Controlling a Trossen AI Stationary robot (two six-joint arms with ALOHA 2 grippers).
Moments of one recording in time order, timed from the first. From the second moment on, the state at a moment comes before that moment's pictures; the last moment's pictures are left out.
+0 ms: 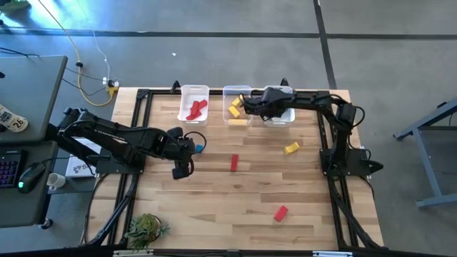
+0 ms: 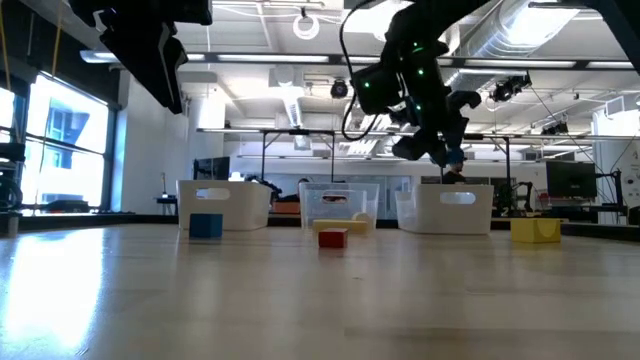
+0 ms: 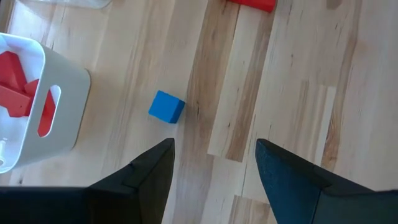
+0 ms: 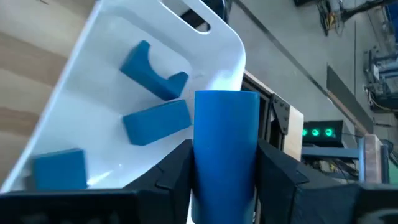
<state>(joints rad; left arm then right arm) -0.11 1.28 1.03 -0.97 -0.30 -0.36 -0.39 1.90 1.49 -1.39 0.77 0.83</state>
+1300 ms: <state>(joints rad) -0.11 1.28 1.03 -0.97 -0.30 -0.36 0.03 1.90 1.49 -1.40 0.23 0.52</state>
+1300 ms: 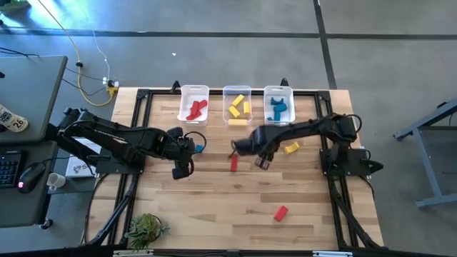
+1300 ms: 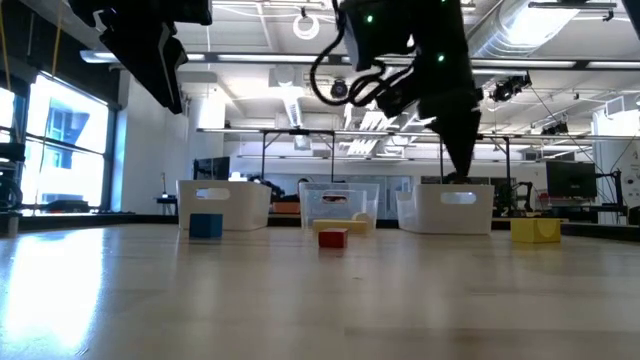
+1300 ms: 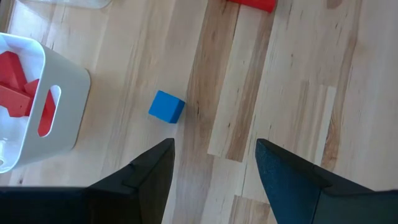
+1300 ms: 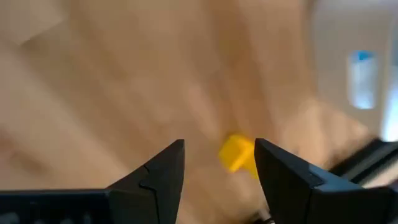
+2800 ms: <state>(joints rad) -0.11 1.28 1.03 -0.89 -0.30 -0.32 0.68 1.90 1.49 -1.19 -0.03 0.27</state>
